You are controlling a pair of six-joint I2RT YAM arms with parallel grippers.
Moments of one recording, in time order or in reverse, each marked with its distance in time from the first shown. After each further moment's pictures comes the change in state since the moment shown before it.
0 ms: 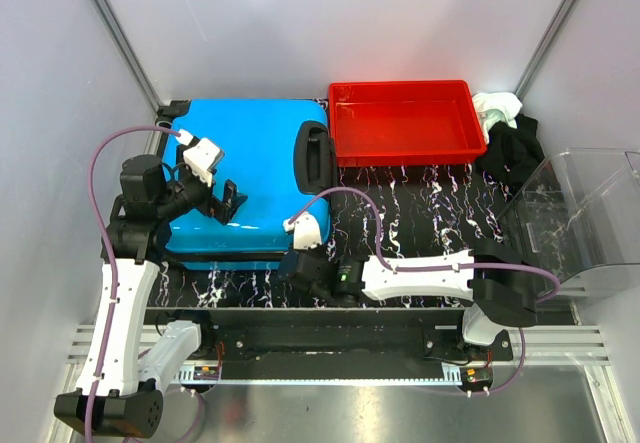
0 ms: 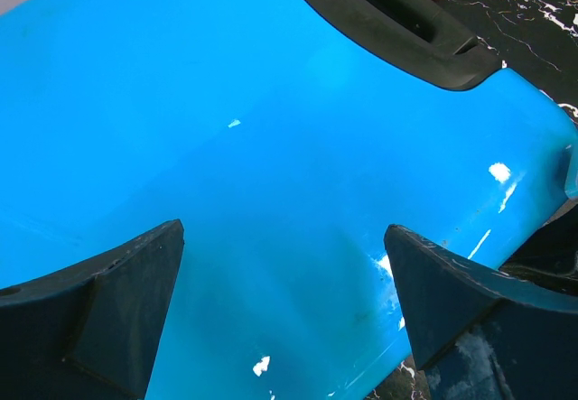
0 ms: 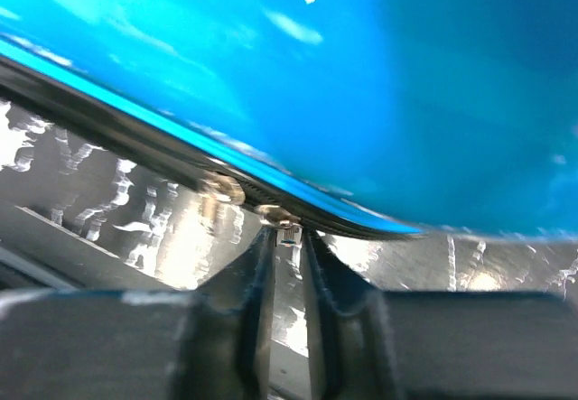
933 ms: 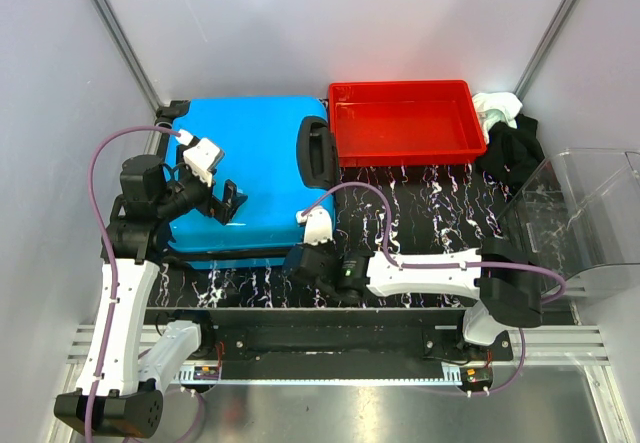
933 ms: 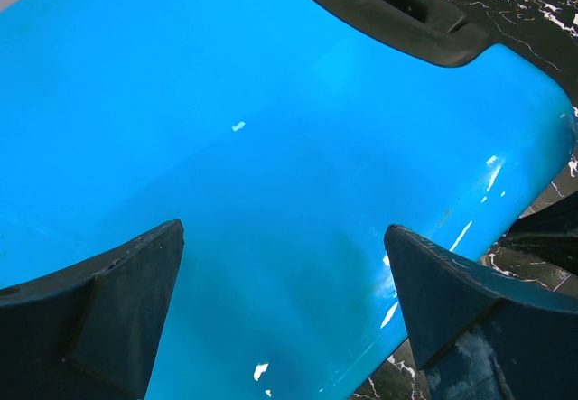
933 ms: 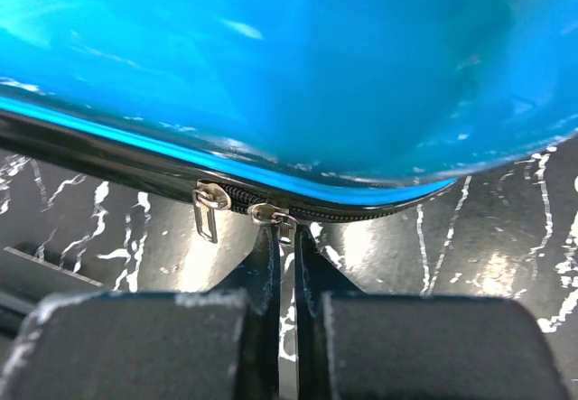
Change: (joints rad) left arm 0.000 0.000 0.000 0.000 0.000 0.000; right arm -0.023 -0.029 0.000 -0.070 0.052 0.105
